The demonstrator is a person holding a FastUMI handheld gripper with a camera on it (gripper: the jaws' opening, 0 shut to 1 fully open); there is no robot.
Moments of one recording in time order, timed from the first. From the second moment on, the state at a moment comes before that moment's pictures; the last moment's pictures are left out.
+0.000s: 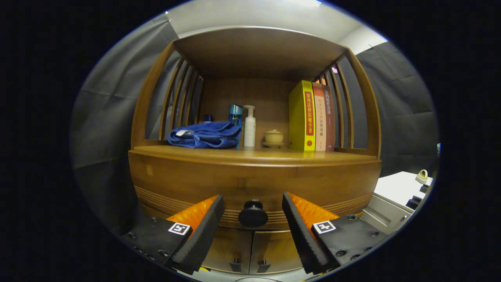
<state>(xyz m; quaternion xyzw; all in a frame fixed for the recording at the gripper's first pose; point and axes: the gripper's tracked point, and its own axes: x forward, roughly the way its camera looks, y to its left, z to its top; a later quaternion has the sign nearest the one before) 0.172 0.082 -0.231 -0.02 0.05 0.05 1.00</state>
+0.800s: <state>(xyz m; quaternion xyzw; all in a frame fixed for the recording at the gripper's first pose) 0.193 0.079 -0.247 -0.02 0.07 0.03 1.00</state>
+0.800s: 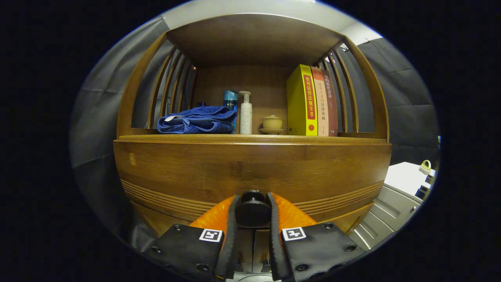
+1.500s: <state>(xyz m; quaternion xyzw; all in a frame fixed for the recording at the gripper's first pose) 0.149 0.077 -0.248 0.03 0.13 0.04 0.99</state>
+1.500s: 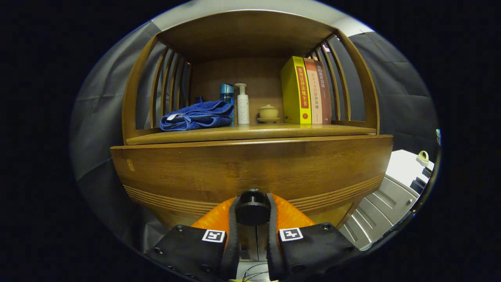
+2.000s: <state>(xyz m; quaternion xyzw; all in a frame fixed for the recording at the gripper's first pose) 0.086 0.072 -0.246 0.02 0.14 0.04 0.99</state>
